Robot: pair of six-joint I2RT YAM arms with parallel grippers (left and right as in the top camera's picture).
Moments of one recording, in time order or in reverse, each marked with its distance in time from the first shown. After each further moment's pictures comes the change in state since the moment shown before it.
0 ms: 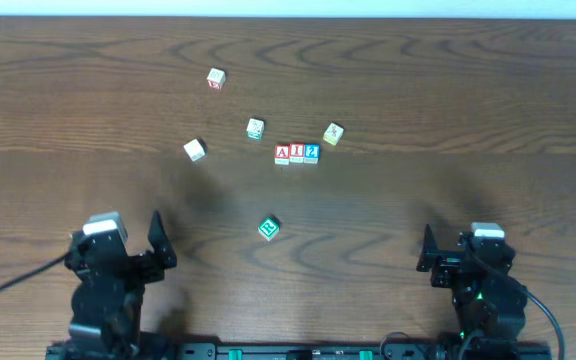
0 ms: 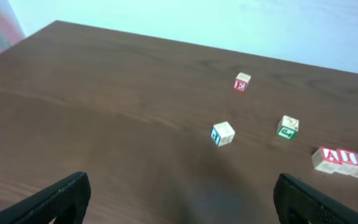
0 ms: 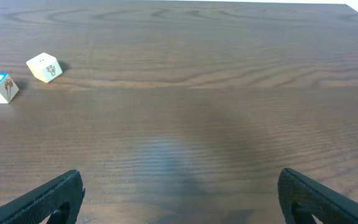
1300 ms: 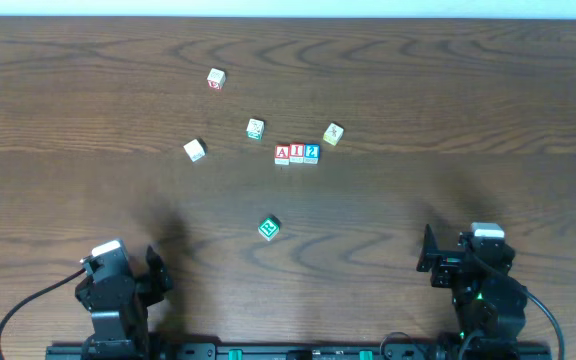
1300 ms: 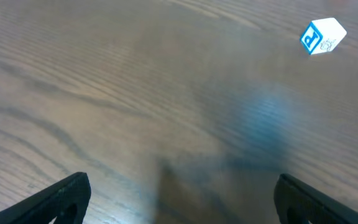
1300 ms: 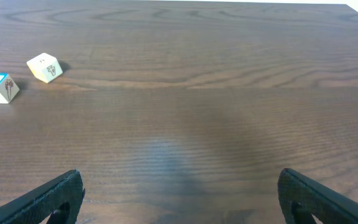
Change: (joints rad) left arm 0.201 -0.134 -0.217 -0.204 0.028 -0.004; right arm 0.000 0.000 0.000 0.000 0.000 0.000
